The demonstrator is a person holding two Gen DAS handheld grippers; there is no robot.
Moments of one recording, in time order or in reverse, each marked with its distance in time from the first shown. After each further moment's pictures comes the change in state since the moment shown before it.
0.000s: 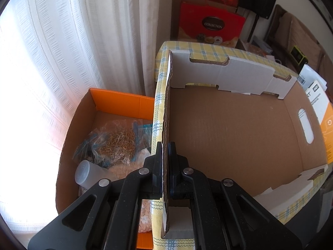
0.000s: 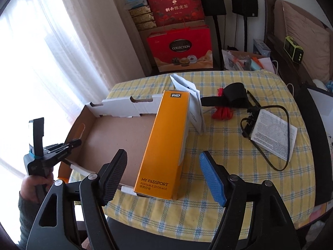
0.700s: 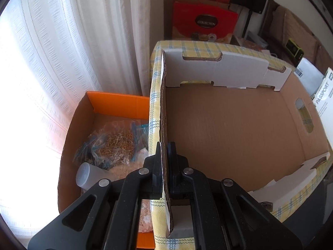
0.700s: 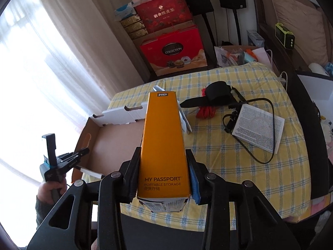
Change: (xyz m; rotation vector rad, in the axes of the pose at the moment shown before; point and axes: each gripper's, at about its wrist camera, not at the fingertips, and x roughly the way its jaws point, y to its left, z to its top) left arm -0.003 -0.007 -0.006 0.055 -0.008 -0.008; right arm -0.056 -0.060 0.005 0.139 -0.039 0.113
